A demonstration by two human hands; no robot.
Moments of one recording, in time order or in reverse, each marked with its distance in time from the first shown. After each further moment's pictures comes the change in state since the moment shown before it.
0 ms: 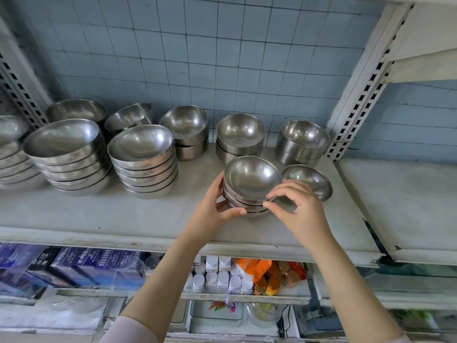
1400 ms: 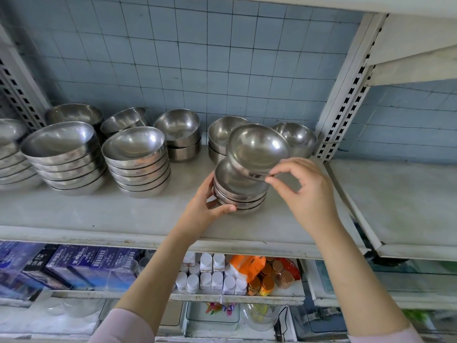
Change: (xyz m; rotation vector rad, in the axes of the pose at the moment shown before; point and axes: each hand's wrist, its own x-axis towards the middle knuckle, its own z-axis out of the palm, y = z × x) left_hand 0.000 0.002 0.001 0.028 0.005 -0.026; right_hand 0.015 -0.025 -0.044 -0.063 0.181 -0.157
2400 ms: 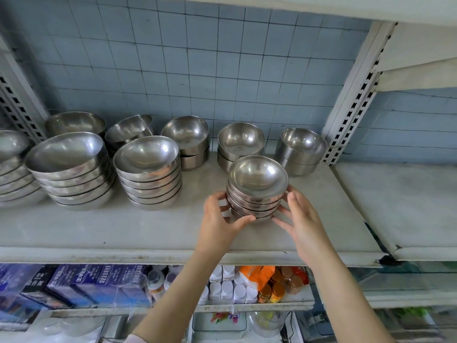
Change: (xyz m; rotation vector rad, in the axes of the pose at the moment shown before) left_hand -0.013 0.000 0.007 0.205 0.224 -0.048; right_hand -0.040 0.003 0.059 0.811 -0.086 0.893
